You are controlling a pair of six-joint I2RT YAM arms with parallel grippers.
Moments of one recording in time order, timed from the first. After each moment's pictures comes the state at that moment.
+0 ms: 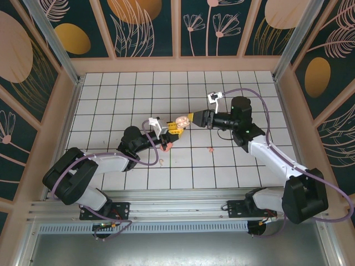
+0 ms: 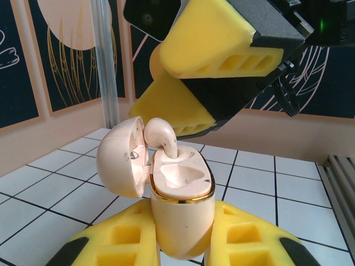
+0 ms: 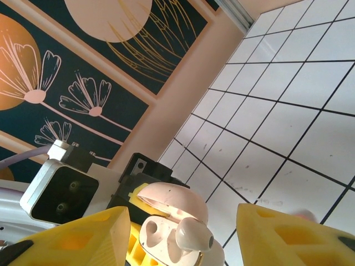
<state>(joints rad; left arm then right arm) -0.65 1.50 0.51 1.11 0.56 -0.07 0.41 1.23 0.82 0.19 -0.85 0.63</state>
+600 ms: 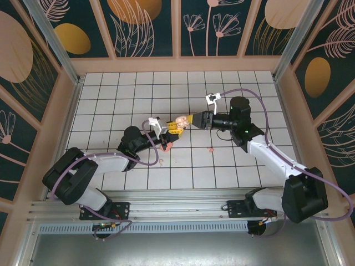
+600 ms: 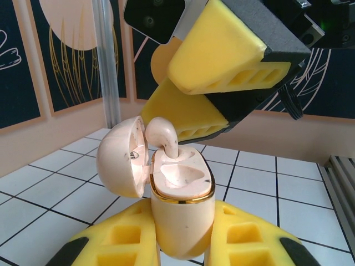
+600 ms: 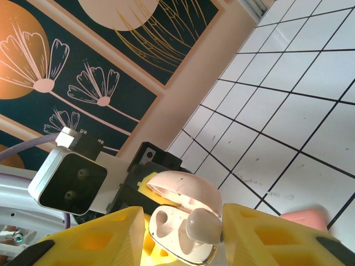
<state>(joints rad) -0.65 1.50 0.51 1.11 0.55 -0.07 0.42 1.24 0.82 0.19 -0.88 0.63</state>
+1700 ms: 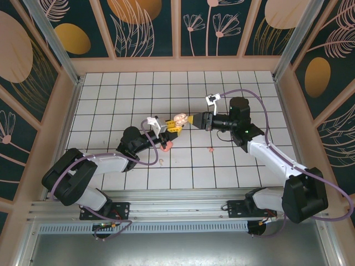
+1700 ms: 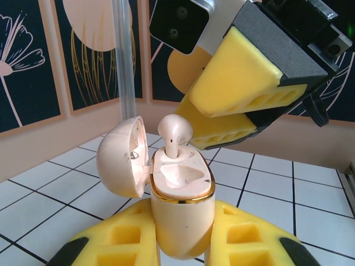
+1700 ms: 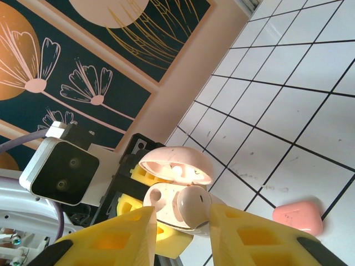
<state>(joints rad) -0.65 1.49 0.50 1.11 0.49 -0.07 0.42 1.24 0.82 0.15 -0.87 0.62</state>
